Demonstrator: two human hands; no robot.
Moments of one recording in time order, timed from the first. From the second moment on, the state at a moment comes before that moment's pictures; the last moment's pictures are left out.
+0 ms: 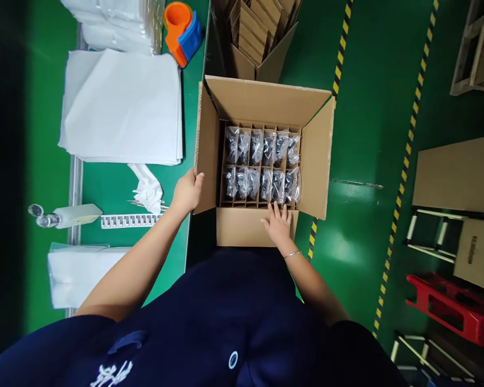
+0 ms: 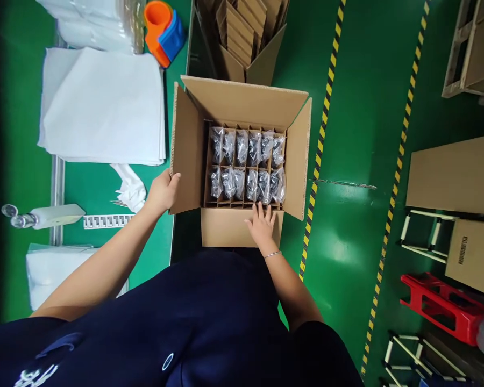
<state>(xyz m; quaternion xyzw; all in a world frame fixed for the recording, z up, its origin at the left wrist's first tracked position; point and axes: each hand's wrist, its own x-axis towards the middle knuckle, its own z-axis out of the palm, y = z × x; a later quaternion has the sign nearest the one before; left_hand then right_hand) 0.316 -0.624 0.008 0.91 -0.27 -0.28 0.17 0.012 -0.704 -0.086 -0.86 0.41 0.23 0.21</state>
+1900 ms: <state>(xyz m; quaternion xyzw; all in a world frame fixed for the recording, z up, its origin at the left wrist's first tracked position) 0.312 -0.626 0.006 0.91 -0.26 -0.26 0.19 0.004 -0.725 -0.086 -0.86 0.39 0.21 0.25</state>
